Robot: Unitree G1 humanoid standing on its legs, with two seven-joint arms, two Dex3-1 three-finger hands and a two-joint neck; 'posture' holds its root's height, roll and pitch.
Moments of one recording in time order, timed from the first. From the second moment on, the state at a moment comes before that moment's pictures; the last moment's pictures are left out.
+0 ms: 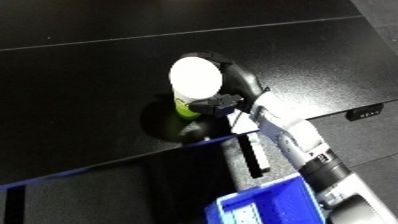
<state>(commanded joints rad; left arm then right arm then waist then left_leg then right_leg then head) -0.10 0.38 -0.14 1.08 -0.70 -0.07 -0.11 -0.93 -0.65 0.35 0.63 0.82 0.13 0.12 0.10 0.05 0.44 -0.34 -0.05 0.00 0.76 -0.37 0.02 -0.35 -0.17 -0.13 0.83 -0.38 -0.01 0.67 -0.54</state>
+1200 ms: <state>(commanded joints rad) -0.04 0.32 -0.02 1.10 -0.74 -0.16 -0.12 -0.29 -0.66 -0.14 -0.13 0.64 -0.18 -0.22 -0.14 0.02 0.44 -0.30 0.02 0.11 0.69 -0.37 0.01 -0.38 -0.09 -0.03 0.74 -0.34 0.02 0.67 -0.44</state>
